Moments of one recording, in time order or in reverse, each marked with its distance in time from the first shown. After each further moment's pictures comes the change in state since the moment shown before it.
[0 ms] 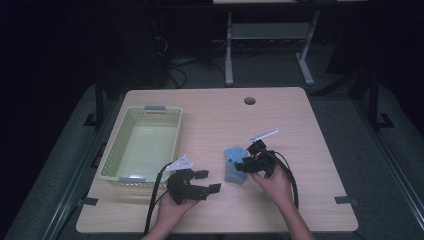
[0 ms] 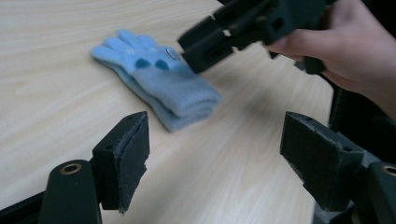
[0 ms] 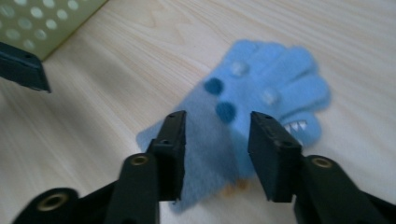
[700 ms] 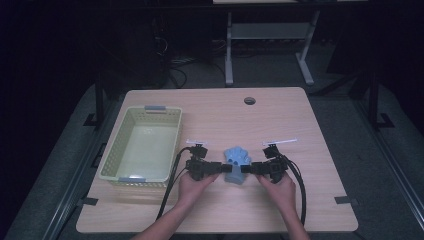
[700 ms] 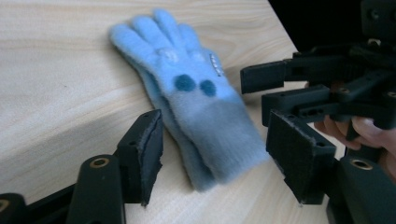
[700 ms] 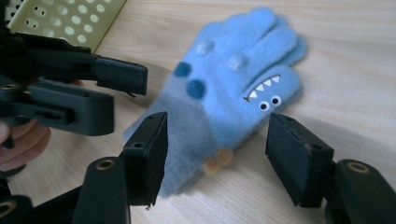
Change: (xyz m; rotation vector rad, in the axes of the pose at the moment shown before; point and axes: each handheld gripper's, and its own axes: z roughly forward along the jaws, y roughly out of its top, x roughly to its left) left arm 0.044 0.025 0.066 0.128 -0.002 -0.372; right arm -0.032 -0.034 0.004 -0.090 0.117 0.281
